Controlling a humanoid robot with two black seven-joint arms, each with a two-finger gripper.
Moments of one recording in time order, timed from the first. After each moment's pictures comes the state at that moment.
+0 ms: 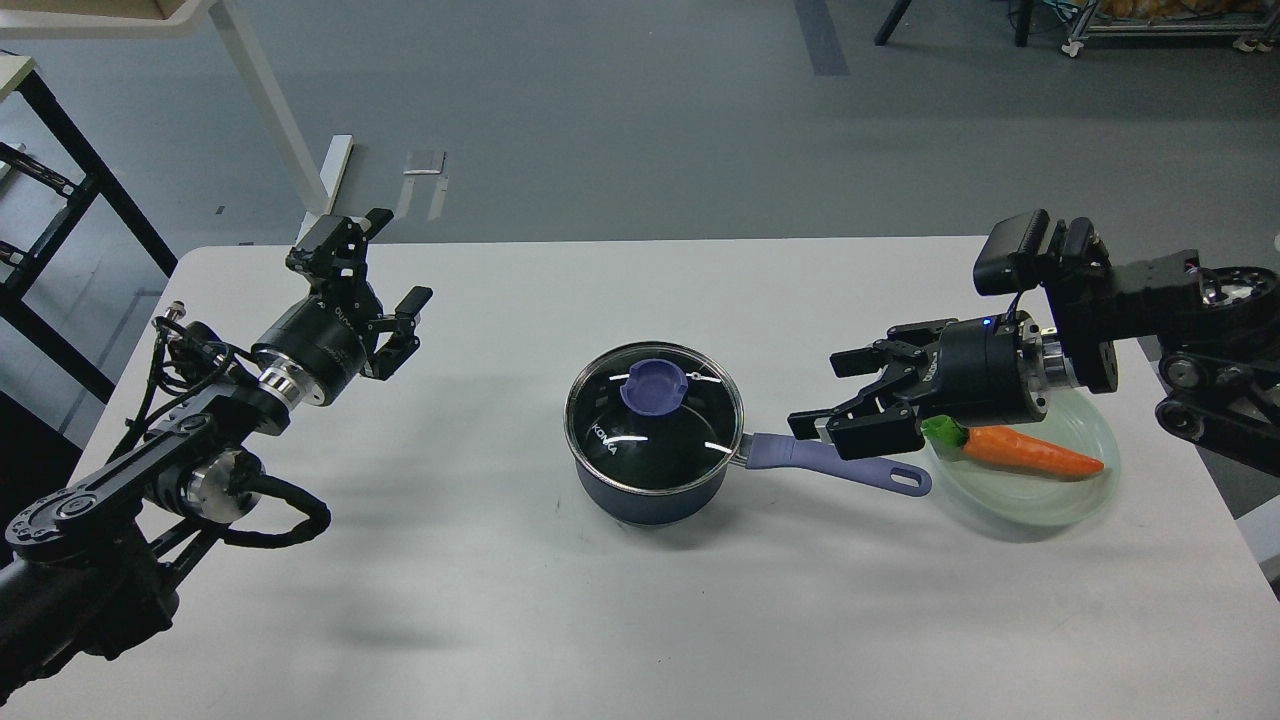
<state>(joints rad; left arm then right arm) -0.47 0.45 -0.81 -1.07 0.44 -0.19 -0.33 1.18 -0.82 -0.03 1.48 -1.74 0.28 0.49</state>
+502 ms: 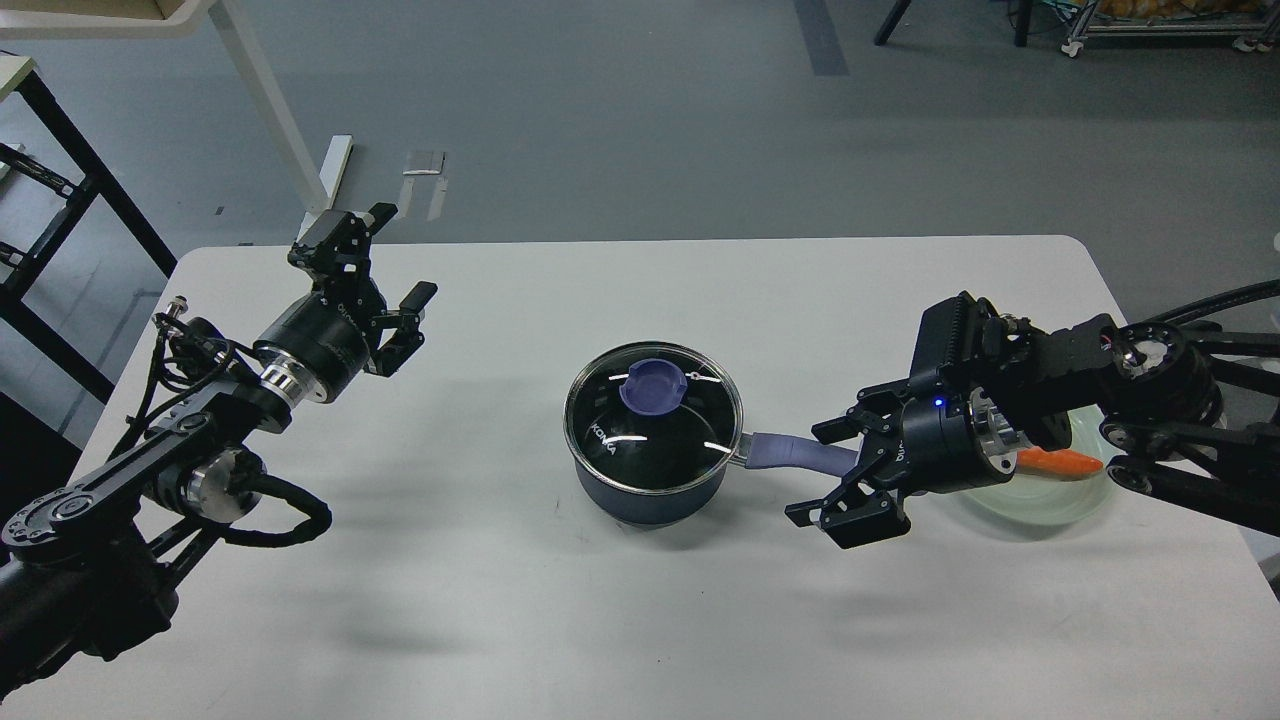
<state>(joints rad) -0.47 0.45 -0.81 -1.09 0.44 -0.18 -0.33 1.18 -0.73 -0.15 1.44 -1.90 0.22 0.49</state>
